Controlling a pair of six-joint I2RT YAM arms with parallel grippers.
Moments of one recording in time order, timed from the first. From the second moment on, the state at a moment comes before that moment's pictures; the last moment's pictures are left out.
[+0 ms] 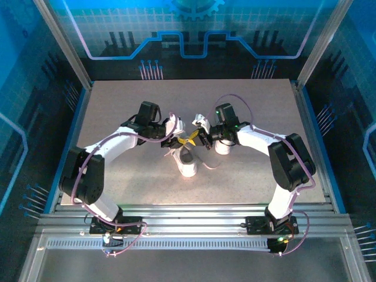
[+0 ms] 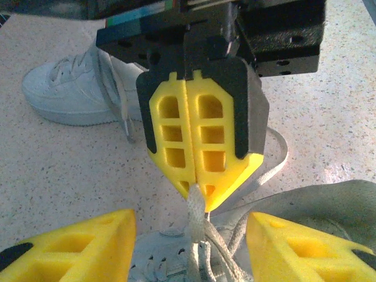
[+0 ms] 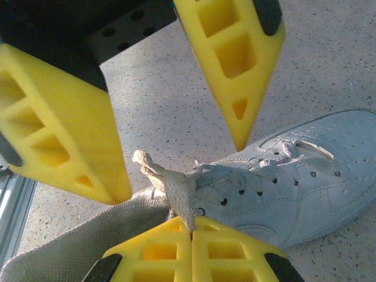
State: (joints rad) left arm -0.32 1.62 1.06 -0.28 0.80 0.83; right arm 0.45 1.78 1.10 -0.11 -0.89 -0.38
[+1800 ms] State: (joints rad) left arm -0.34 1.68 1.18 -0.51 0.82 0.88; right arm 0.44 1.77 1.07 -0.07 -0.93 -0.37
